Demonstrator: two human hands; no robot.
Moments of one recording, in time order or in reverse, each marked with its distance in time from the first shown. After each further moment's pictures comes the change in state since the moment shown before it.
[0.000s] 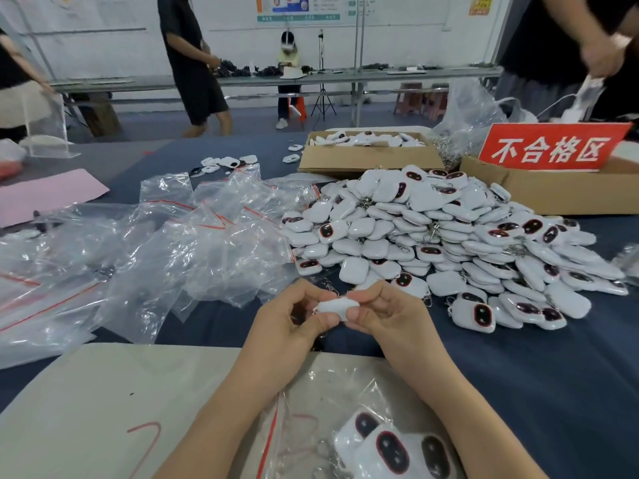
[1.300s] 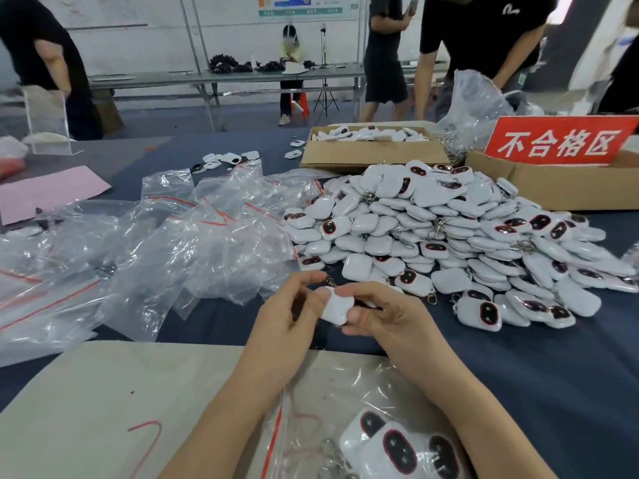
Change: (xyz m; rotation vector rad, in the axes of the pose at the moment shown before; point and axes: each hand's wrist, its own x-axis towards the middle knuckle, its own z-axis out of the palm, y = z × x) left_hand 0.001 -0.001 0.002 -0.050 0.050 0.021; right_hand -0.001 -0.005 0.001 -0.047 -0.131 -0.033
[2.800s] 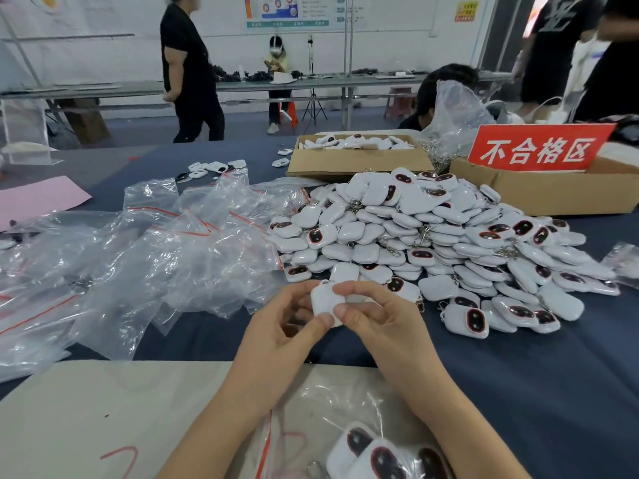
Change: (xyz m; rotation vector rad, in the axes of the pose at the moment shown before) left_hand -0.002 0.003 0.004 -0.160 -0.063 -0.060; right_hand -0.002 0.001 0.001 0.005 0.179 -0.048
